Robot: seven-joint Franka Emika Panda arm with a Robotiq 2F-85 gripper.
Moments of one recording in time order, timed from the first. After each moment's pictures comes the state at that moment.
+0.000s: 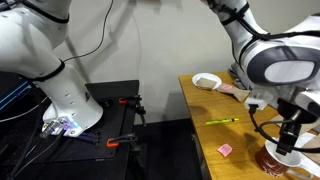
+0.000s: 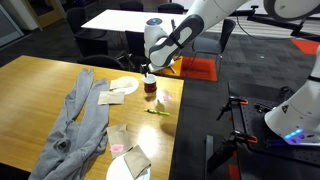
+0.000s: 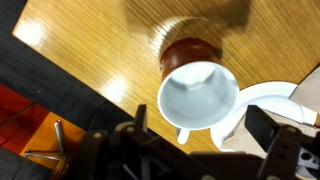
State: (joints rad) arm 0.03 0.76 -0.30 -1.74 0.12 2.63 0.52
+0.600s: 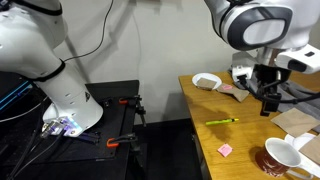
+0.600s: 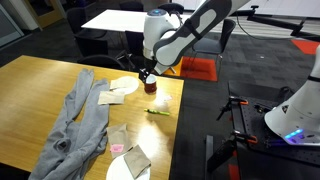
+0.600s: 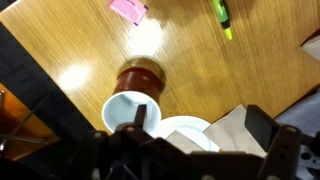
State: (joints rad) arm 0.06 0.53 -0.18 -1.94 0.06 2.63 0.29
